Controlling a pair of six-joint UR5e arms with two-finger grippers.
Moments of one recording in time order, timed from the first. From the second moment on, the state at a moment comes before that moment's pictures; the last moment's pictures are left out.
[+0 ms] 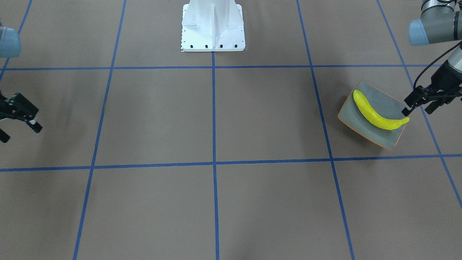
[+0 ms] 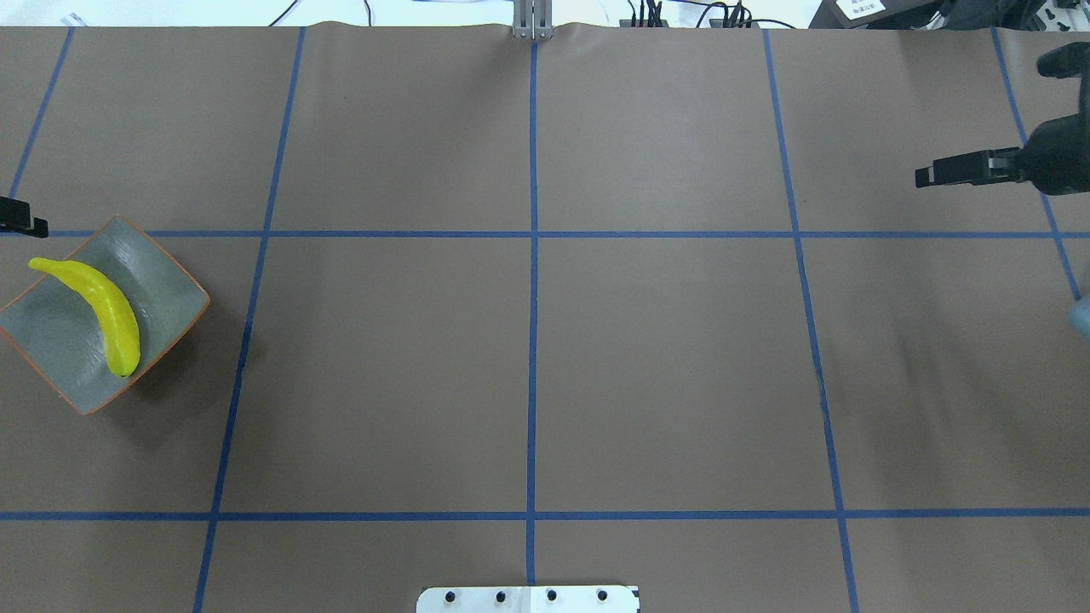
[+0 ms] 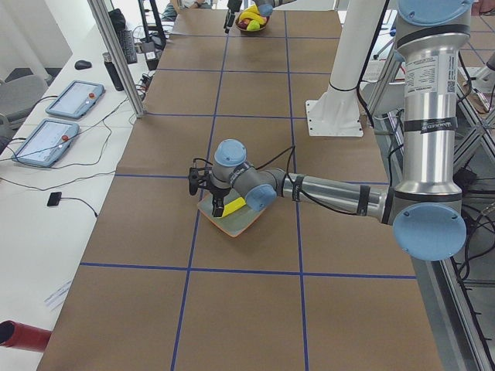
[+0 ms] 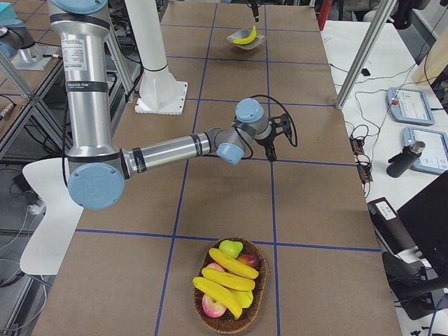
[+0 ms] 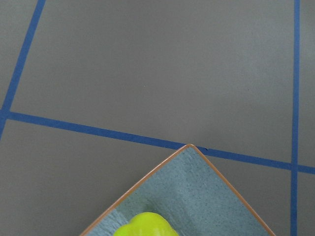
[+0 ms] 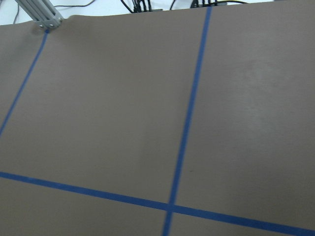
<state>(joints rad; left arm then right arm) -1.18 -1.50 -1.74 -2.20 -2.20 -0.88 1.18 -1.54 1.75 -0.84 2.19 0.75</state>
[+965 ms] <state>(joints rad) -1.19 -1.49 -1.74 -2.21 -2.21 -0.85 1.41 -1.55 1.71 -1.51 1.98 0.12</state>
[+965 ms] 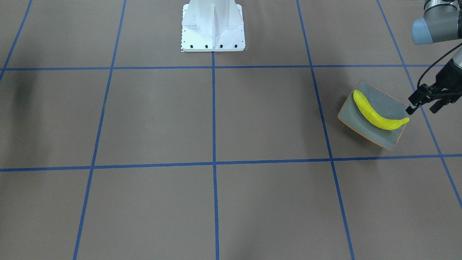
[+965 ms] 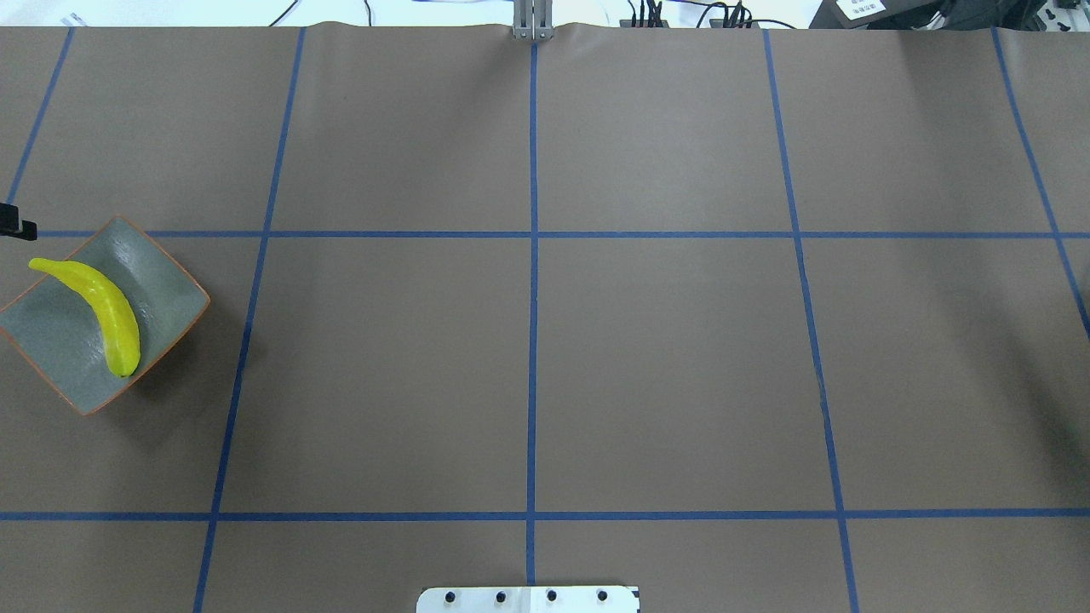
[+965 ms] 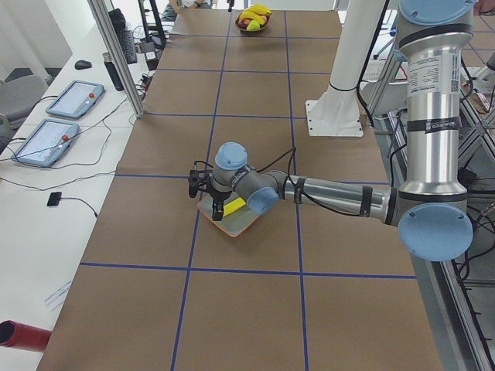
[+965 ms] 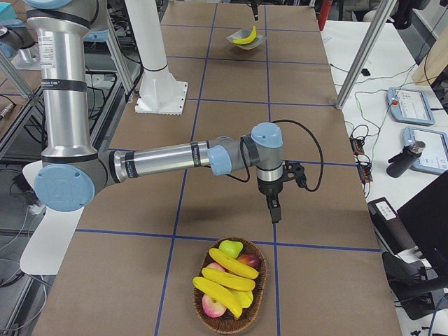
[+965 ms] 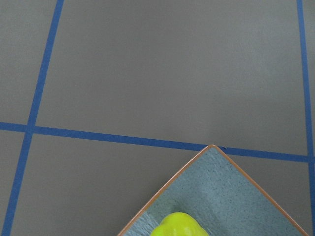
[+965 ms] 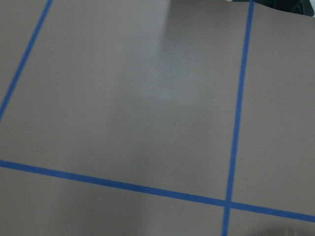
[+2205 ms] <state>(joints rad) -1.19 -1.47 -1.77 -2.21 -2.21 -0.86 1.35 -1.53 1.42 -1.55 1.93 0.24</state>
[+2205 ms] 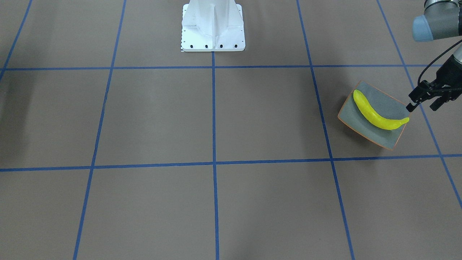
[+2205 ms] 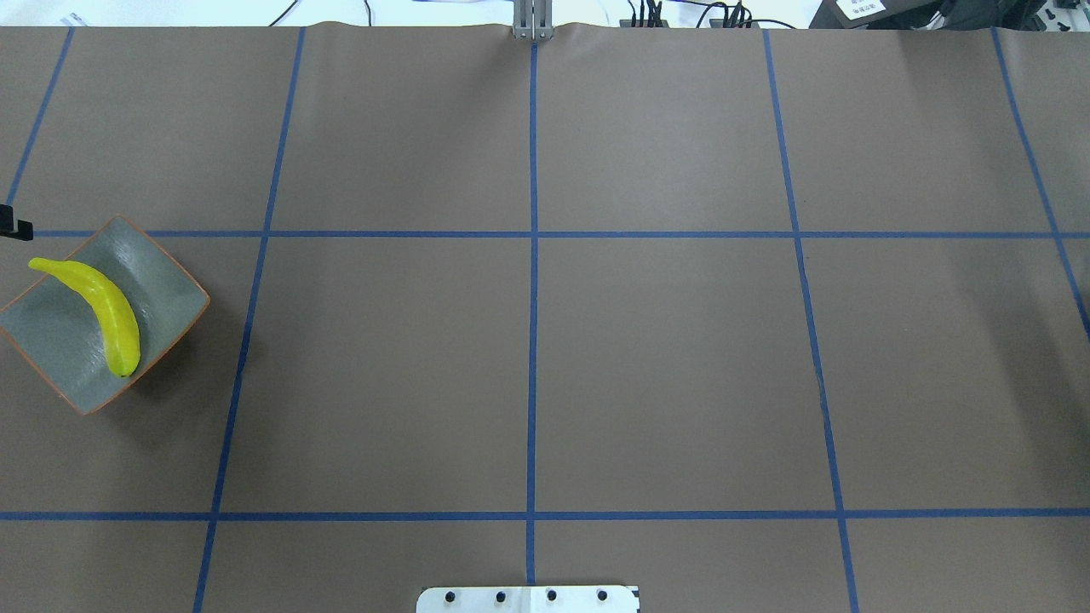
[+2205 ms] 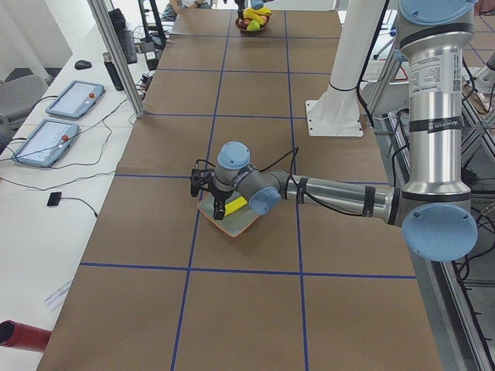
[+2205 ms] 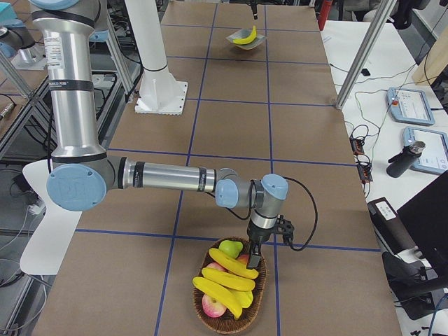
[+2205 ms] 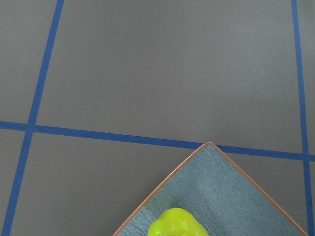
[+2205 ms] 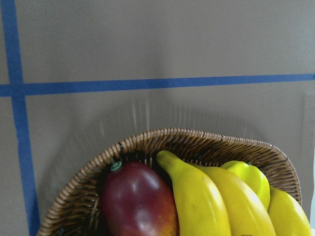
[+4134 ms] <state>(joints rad) -1.19 -1.47 -1.82 -2.21 -2.23 -0.94 1.37 -1.53 1.43 -1.56 1.92 0.16</state>
